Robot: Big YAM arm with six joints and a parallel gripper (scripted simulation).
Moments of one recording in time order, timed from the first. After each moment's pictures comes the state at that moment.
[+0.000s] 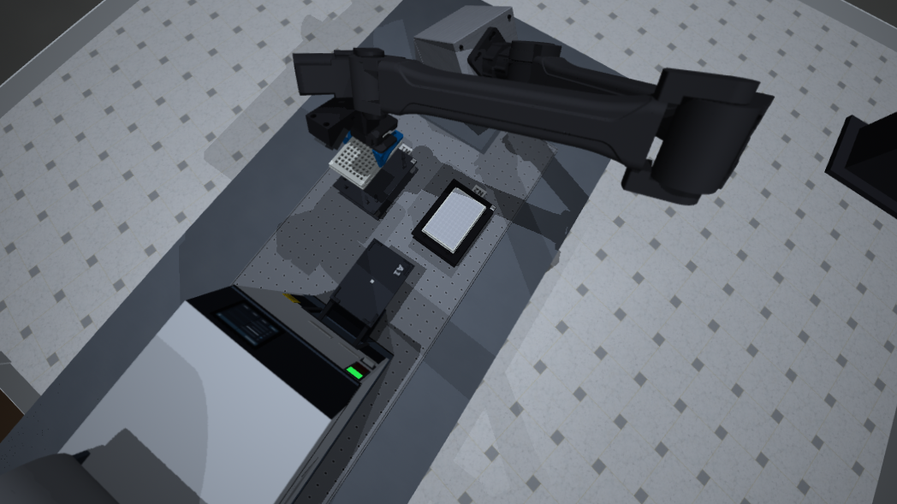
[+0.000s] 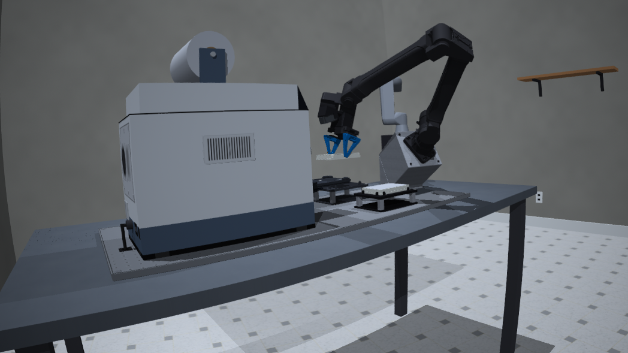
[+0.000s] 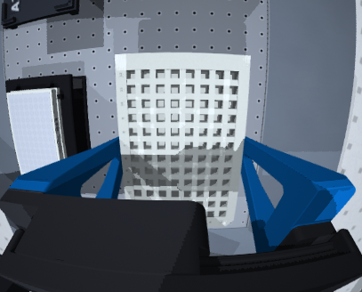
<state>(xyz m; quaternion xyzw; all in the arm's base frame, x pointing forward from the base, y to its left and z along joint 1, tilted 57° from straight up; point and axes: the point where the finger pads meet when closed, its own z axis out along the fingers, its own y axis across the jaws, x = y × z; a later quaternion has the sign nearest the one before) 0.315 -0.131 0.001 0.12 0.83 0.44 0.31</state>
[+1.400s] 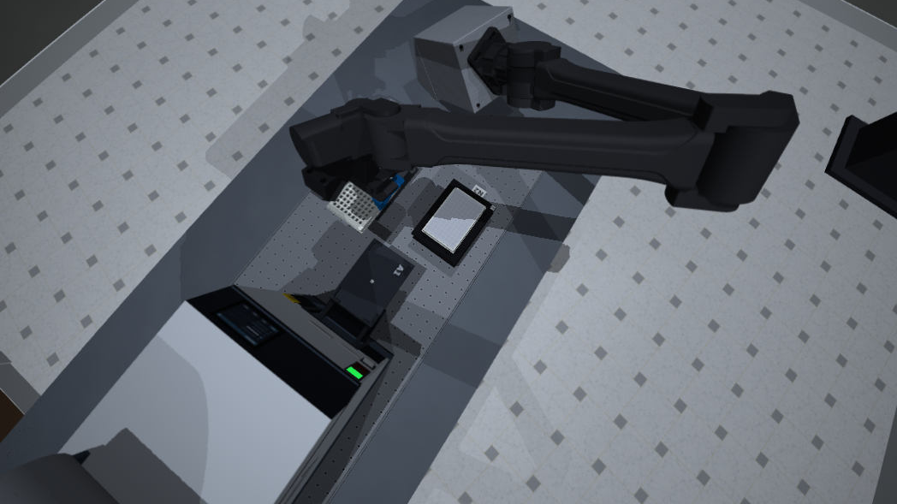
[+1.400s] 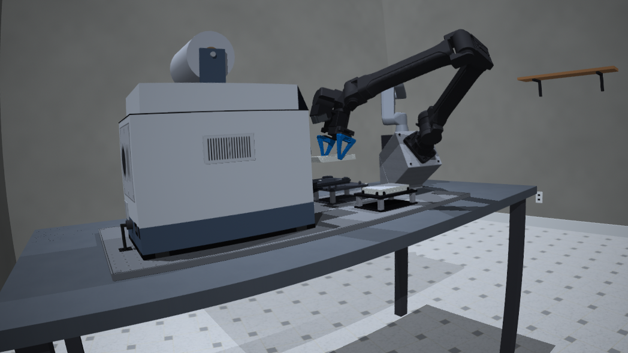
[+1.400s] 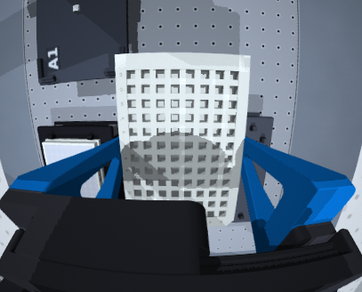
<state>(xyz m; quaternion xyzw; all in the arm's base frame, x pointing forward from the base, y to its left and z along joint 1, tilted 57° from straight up) 0.378 -0.115 0.061 0.13 0.83 0.44 0.31</state>
